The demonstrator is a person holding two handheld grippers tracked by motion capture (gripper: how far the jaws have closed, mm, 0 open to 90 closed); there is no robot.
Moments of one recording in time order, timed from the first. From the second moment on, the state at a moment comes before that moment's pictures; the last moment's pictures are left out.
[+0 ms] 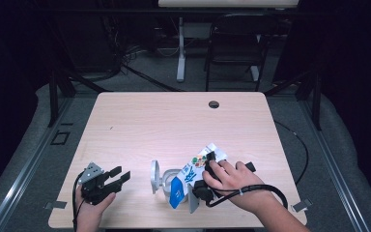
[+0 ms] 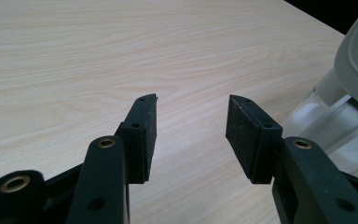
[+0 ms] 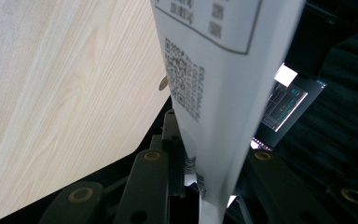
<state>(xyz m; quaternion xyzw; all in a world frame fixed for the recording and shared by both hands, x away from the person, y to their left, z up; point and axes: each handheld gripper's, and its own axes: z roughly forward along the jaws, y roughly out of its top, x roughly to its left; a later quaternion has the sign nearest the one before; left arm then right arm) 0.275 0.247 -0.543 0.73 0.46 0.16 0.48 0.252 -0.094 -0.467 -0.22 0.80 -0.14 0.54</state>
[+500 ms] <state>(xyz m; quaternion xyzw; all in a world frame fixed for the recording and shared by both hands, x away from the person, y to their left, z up) 0.275 0.248 -0.544 0.73 0.46 0.16 0.48 0.251 -0.093 -0.466 -0.23 0.80 -0.14 0.54</state>
